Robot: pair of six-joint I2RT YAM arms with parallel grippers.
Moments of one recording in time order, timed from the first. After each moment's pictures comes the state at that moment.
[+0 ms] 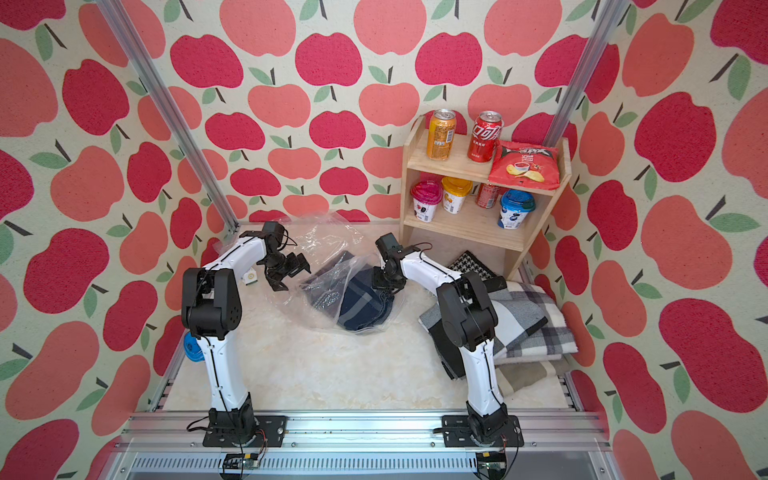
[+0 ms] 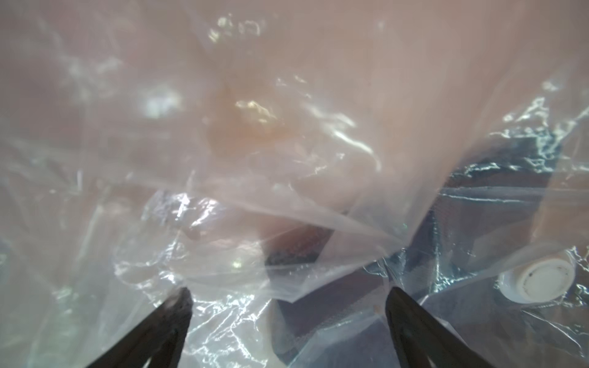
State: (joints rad) left arm -0.05 2.14 1.70 -0.96 0.25 -0.67; right arm 0.62 2.11 1.63 -0.69 -0.19 0.48
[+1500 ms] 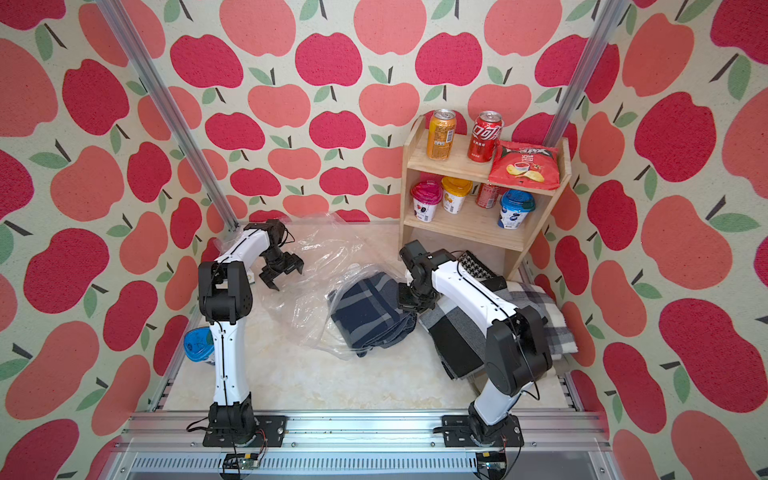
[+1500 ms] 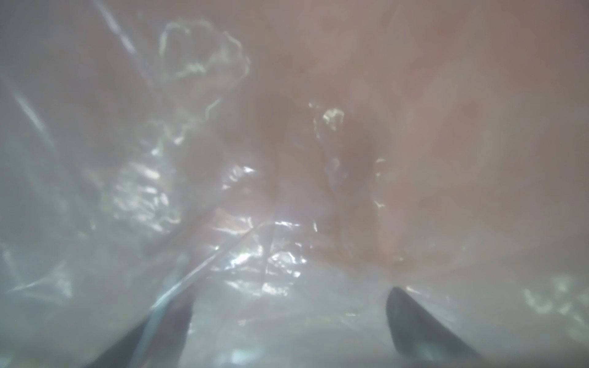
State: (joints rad) left arm -0.02 2.36 2.01 -1.19 0.09 -0.78; right arm 0.57 1.63 1.35 -1.09 -0.20 0.49
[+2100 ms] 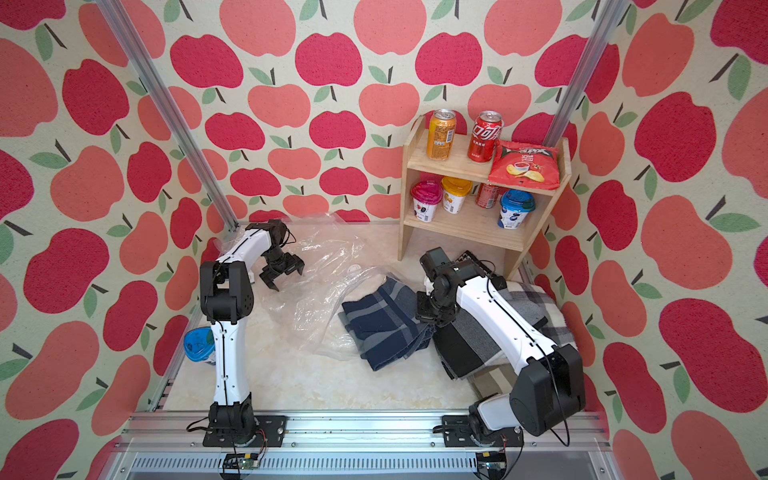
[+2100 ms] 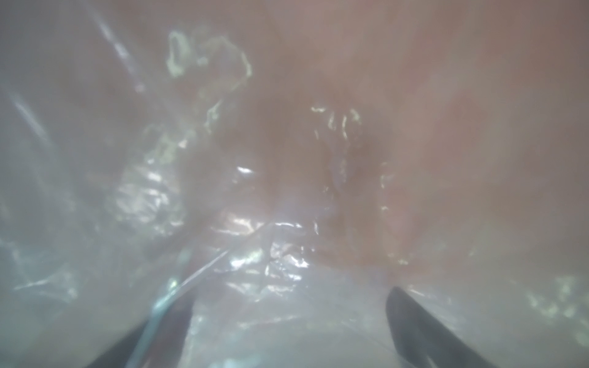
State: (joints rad) left arm -0.03 2.37 2.02 -1.20 0.07 -0.77; right arm 0.52 1.41 1.25 -1.20 -0.18 0.49
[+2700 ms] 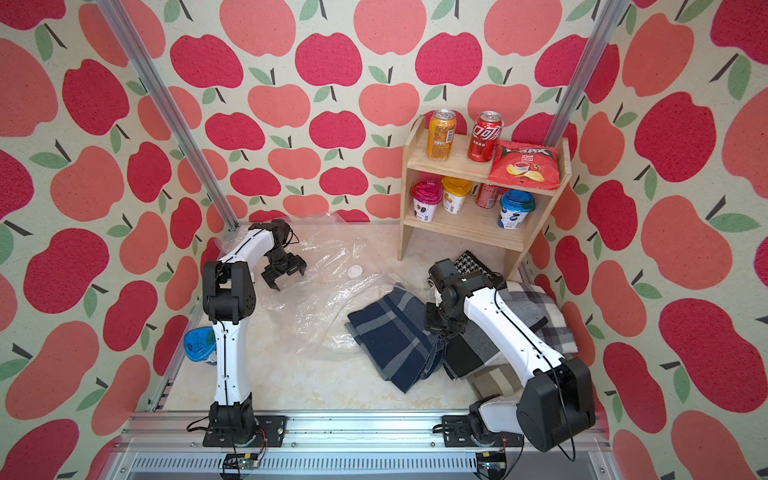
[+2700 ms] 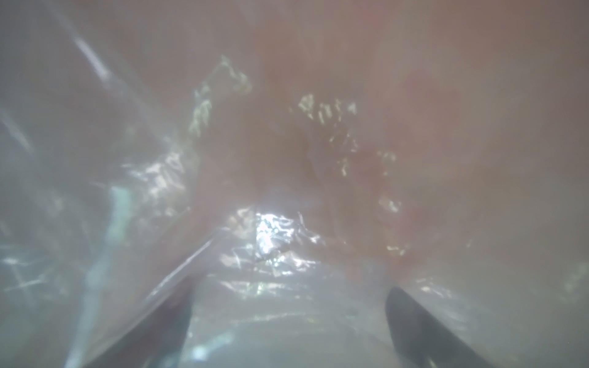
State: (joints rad) left arm -0.06 2.37 2.02 -1.20 0.05 -0.73; right arm 0.48 1.34 1.11 -1.19 -0.16 0.49
